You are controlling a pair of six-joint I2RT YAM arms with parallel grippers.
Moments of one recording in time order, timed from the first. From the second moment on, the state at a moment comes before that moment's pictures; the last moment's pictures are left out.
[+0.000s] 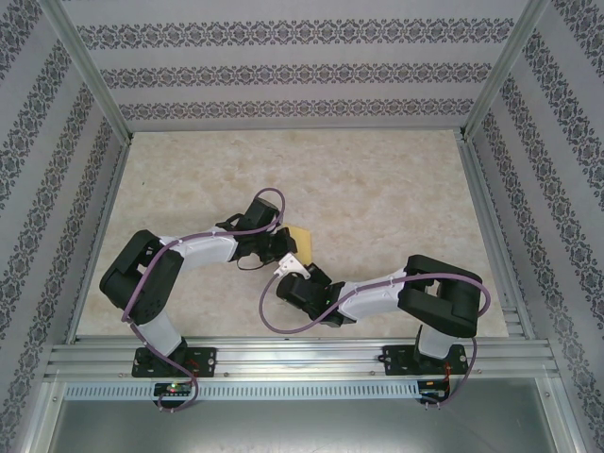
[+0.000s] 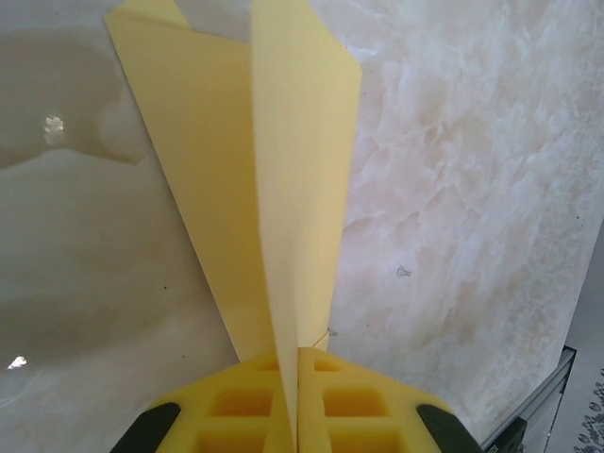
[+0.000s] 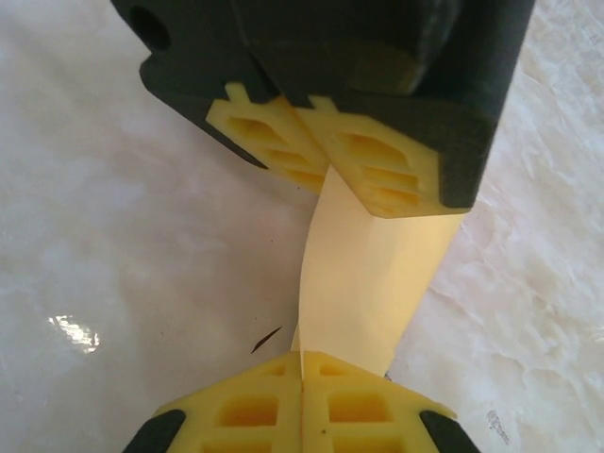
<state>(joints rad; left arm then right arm) -0.62 1.69 0.89 -0.13 0.41 -0.95 1.22 1.70 0.69 0.11 0.70 0.11</state>
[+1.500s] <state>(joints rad) -0.61 1.42 0.86 -0.36 0.15 -0.93 0.81 1.68 0.40 0.73 -0.13 0.65</state>
